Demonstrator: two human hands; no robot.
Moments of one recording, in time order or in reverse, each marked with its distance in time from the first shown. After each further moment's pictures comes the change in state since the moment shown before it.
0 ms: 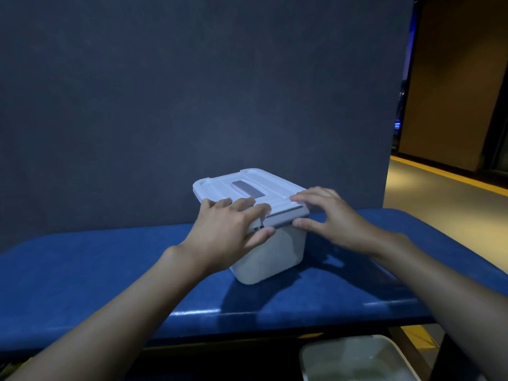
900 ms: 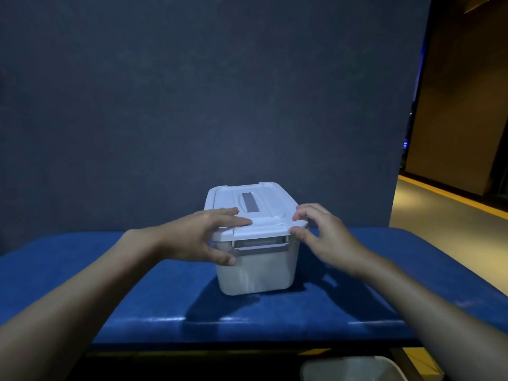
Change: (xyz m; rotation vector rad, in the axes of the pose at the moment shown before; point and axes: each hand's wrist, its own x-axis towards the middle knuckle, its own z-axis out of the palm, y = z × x) left_hand -0.018 -0.077 -0.029 -0.497 -0.383 0.038; right_hand -0.001 -0.036 0.019 0.099 0.033 0.098
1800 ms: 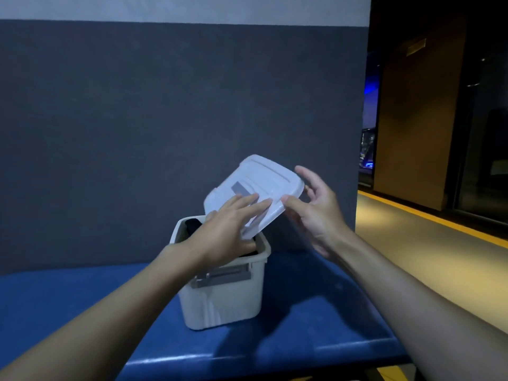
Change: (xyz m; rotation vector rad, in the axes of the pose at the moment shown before) left_hand 0.067 0.102 -0.003 0.034 0.367 0.093; right_hand 0.030 -0.038 -0.068 0.870 0.360 0.091
